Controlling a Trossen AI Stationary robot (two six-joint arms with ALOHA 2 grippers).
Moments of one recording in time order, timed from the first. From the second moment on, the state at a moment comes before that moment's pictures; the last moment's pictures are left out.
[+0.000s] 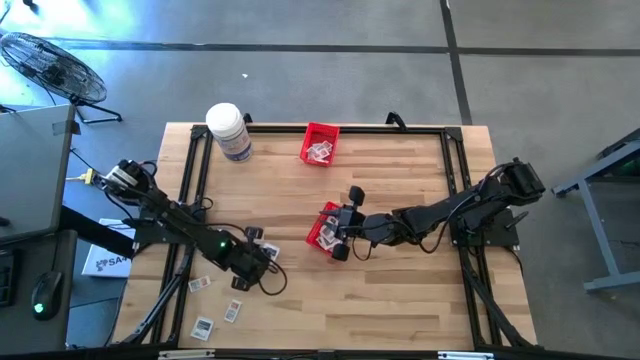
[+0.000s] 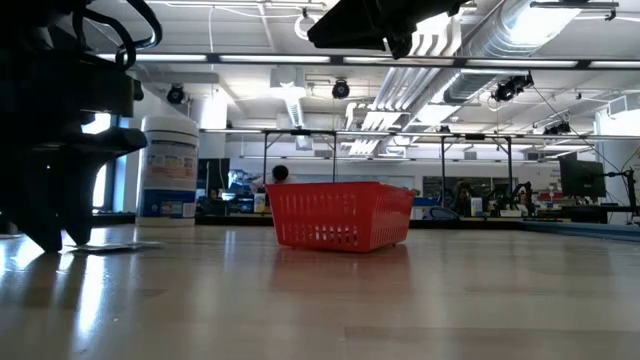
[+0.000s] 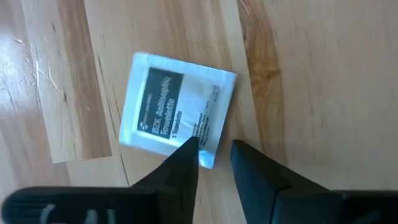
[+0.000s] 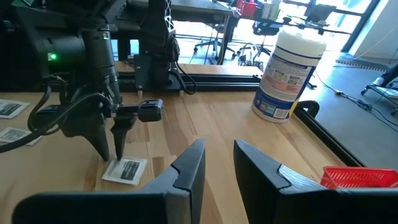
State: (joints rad) left arm -0.55 1.53 0.70 -0.46 -0.28 -0.32; right arm 0.28 1.59 0.97 0.35 0.58 0.03
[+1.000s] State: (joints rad) left arm -0.44 1.53 0.77 -0.55 -0.13 -0.09; right arm 0.27 1.59 0.97 0.31 0.57 0.04
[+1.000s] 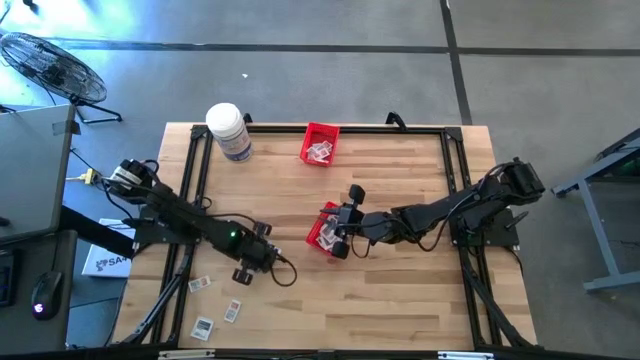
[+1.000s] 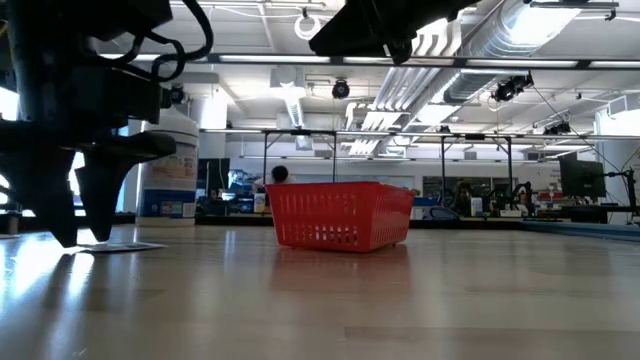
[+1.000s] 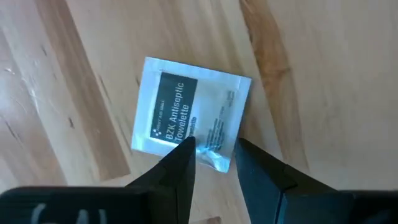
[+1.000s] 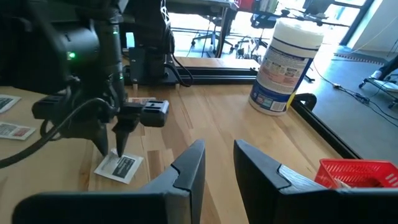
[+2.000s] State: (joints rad) left arm -0.43 1.56 0.77 -0.47 -0.12 -0.04; right arm 0.26 1.59 0.97 0.29 0.55 0.05
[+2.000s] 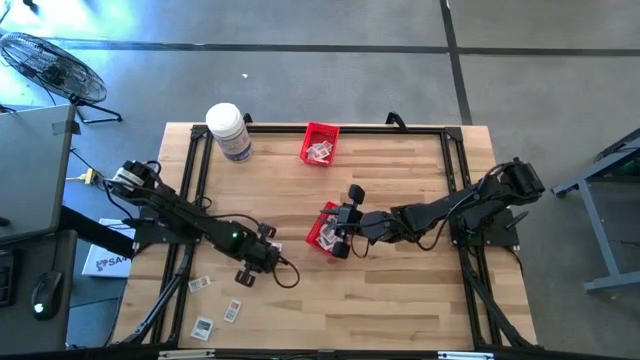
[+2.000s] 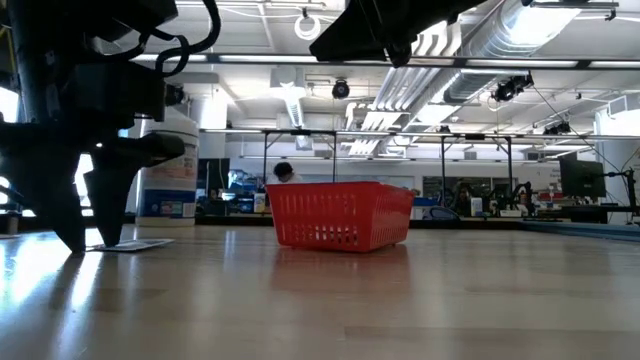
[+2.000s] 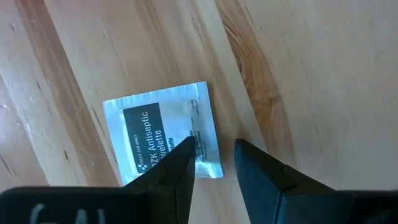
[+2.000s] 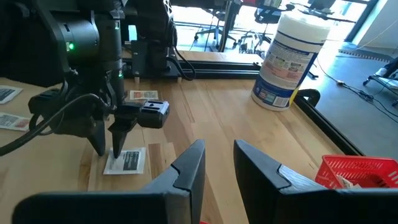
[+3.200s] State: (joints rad) left arm -0.23 1.56 0.76 -0.45 -0.07 -0.21; right arm 0.26 1.59 0.97 0.30 0.49 0.08
